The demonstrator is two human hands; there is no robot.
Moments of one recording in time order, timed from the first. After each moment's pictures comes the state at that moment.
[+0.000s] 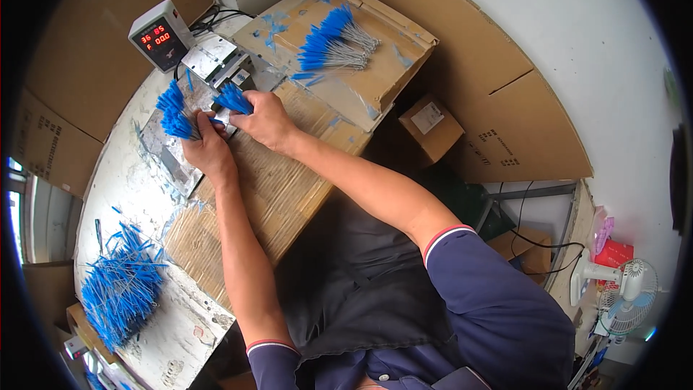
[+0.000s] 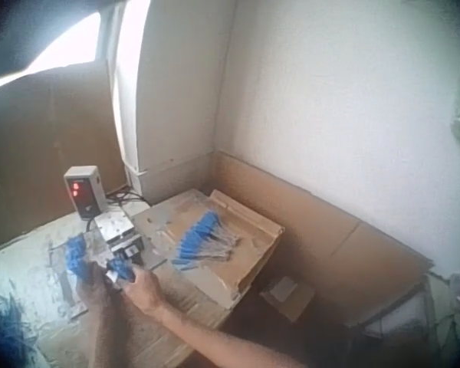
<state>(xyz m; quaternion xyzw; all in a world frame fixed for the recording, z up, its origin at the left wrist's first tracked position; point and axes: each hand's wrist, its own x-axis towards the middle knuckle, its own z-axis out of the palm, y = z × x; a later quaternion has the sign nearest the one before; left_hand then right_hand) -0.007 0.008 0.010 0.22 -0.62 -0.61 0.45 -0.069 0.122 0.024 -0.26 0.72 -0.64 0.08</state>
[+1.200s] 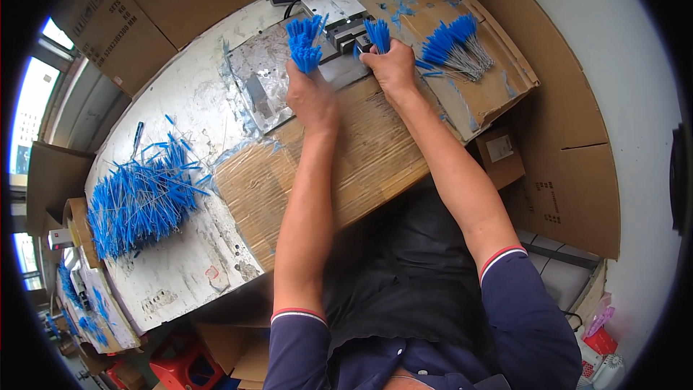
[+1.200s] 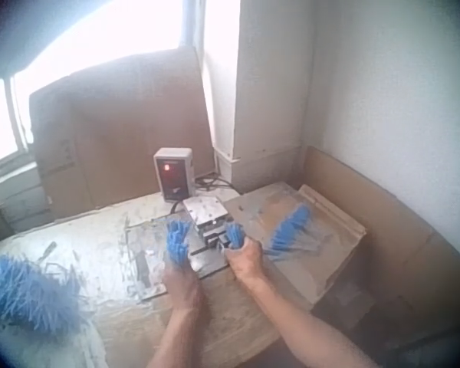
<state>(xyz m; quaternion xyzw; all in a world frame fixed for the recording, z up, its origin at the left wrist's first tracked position) -0.002 0.006 0.005 0.32 -0.74 -0.34 0.48 -0.113 0.103 0.010 -0.14 0.78 -0.61 0.02</state>
